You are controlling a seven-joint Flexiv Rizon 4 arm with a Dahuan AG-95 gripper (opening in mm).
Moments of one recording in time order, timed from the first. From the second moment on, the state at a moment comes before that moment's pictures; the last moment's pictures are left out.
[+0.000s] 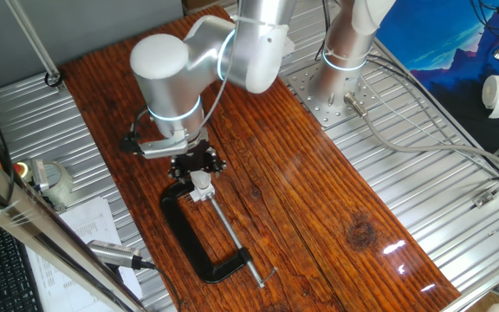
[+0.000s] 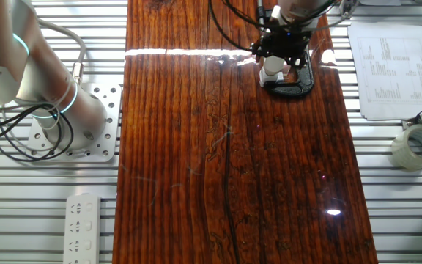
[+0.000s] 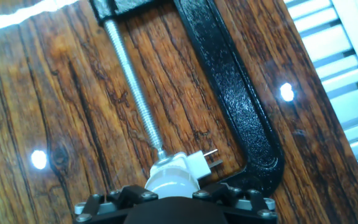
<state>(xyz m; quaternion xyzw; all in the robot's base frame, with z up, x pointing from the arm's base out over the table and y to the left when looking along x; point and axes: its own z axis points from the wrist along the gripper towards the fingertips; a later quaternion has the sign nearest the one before) 0.521 0.125 0.073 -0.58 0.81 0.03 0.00</state>
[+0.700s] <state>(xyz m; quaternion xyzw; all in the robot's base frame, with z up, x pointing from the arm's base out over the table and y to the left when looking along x) 0.521 0.124 0.074 -0.57 0.82 0.05 0.02</state>
